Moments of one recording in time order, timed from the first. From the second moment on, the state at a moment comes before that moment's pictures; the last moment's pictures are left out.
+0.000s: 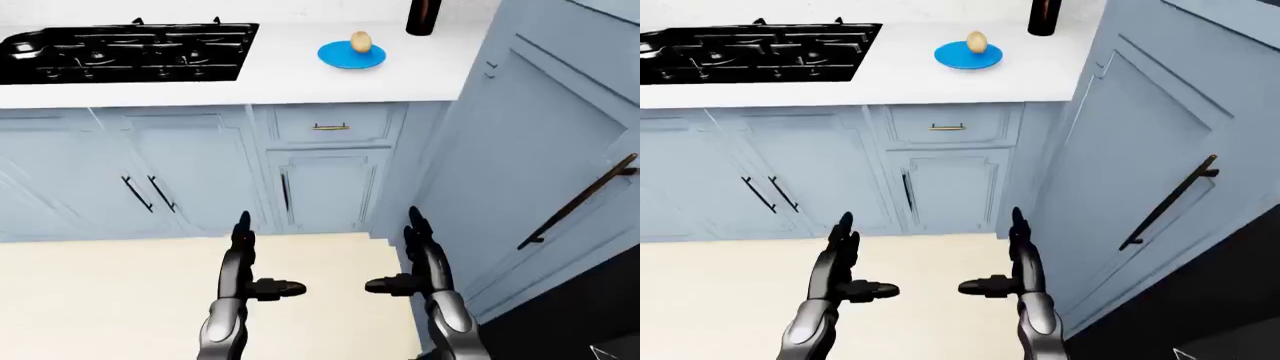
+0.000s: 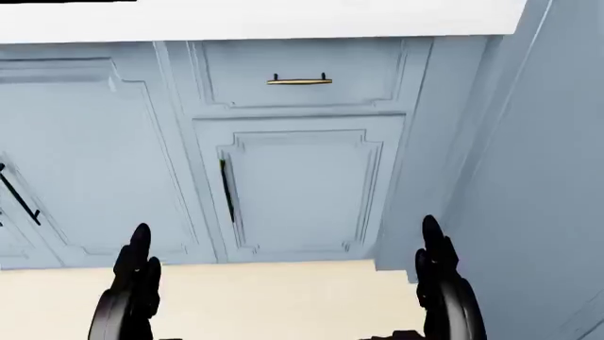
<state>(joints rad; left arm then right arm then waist) 0.03 0.02 0.04 0.09 -0.01 0.06 -0.04 0.03 -0.01 -0.04 0.09 0.01 0.06 0.04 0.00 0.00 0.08</state>
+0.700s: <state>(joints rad) -0.57 0.15 0.12 -0.13 -0.09 0.54 0.02 -0.48 -0.12 -0.13 -0.27 0.12 0.62 -0.04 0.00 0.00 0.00</state>
